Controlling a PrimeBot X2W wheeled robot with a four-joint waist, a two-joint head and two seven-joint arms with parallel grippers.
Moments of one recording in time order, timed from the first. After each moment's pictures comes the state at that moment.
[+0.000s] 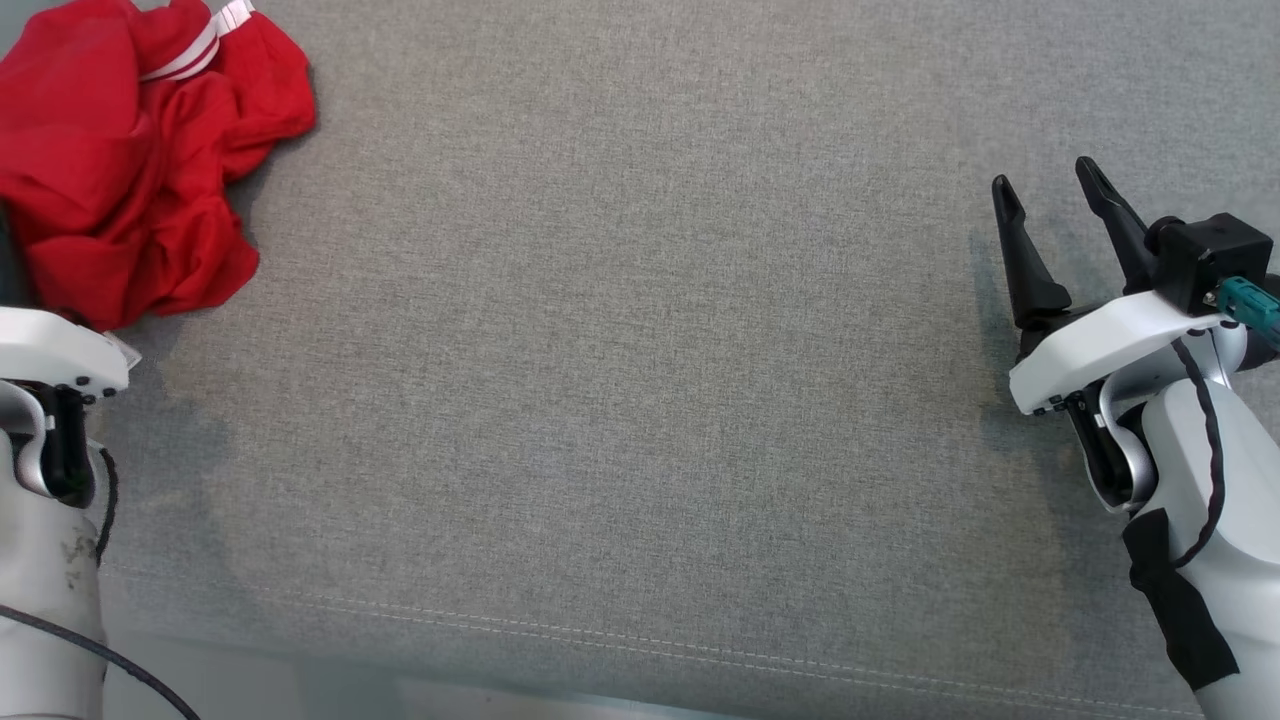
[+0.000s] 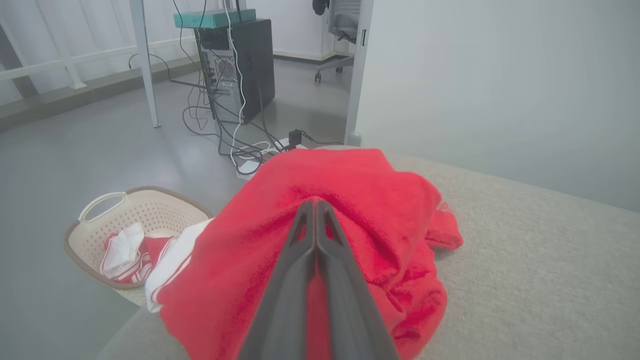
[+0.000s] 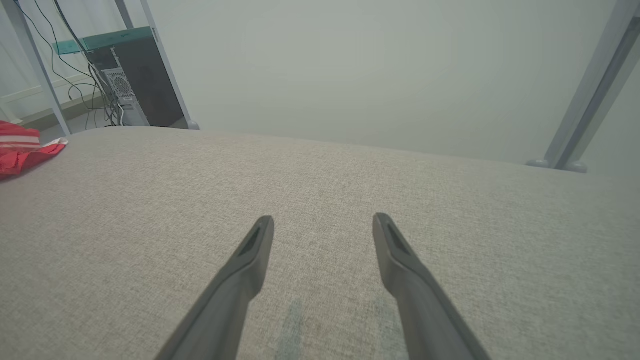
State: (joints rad) left arm -0.73 0.25 0.27 0.89 -0.27 -0.09 -0.26; right arm -0.68 -0.22 0.26 0.63 0.29 0.13 -0.25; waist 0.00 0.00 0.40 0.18
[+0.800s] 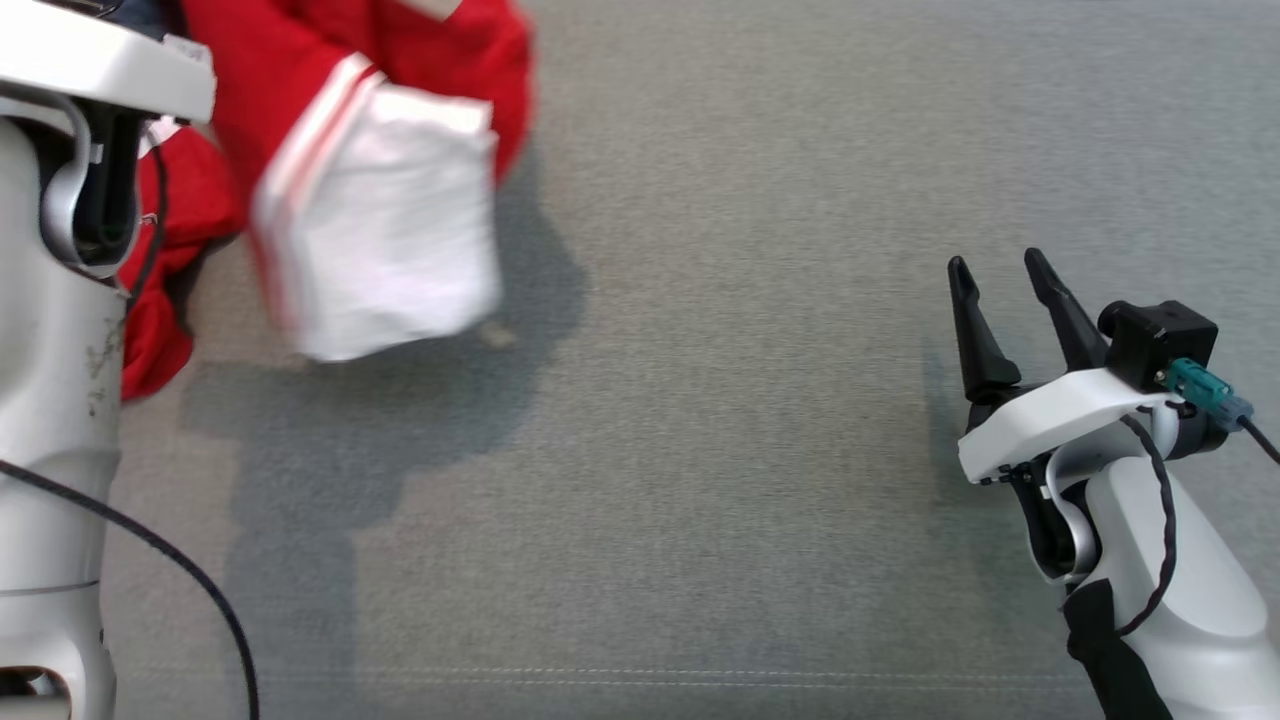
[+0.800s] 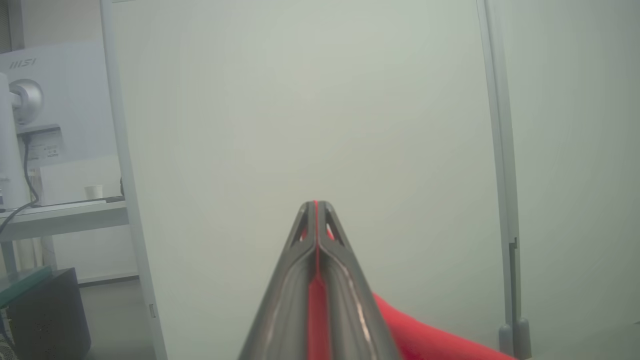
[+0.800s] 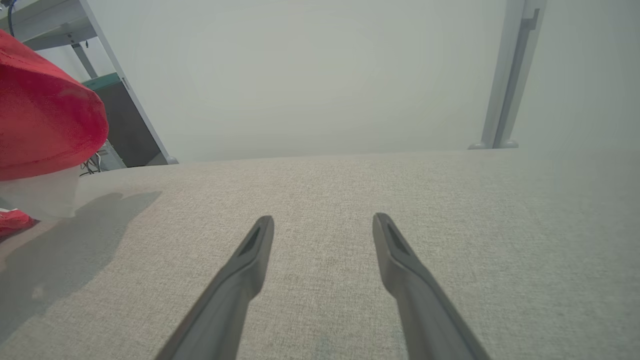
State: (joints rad) left arm -0.98 0.31 -0.15 0.45 -0.36 -0.12 -0.25; right arm -0.57 -0.12 0.20 0.62 0.33 0.13 -0.25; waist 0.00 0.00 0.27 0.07
